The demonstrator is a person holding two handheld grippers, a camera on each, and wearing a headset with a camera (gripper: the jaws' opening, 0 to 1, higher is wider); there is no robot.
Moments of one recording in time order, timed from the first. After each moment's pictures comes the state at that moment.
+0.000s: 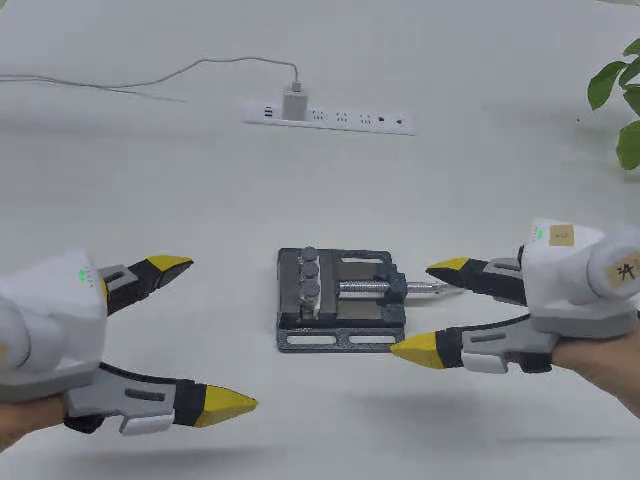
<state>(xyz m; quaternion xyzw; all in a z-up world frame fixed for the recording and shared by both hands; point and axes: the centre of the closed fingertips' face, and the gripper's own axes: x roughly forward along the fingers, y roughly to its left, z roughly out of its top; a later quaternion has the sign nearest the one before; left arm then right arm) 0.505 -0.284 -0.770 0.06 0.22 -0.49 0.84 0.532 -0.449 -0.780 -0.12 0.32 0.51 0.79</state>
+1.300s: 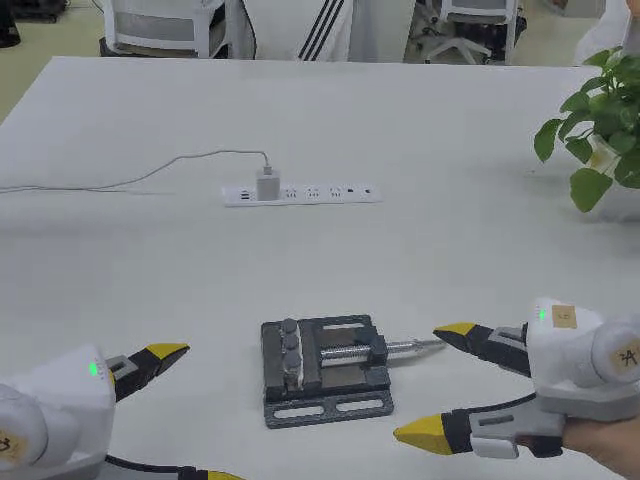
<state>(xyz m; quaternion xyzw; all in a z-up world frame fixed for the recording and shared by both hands) 0.507 -0.293 -0.775 0.07 0.23 -0.49 0.84 0.521 -0.466 -0.773 -0.10 0.28 0.48 0.82</state>
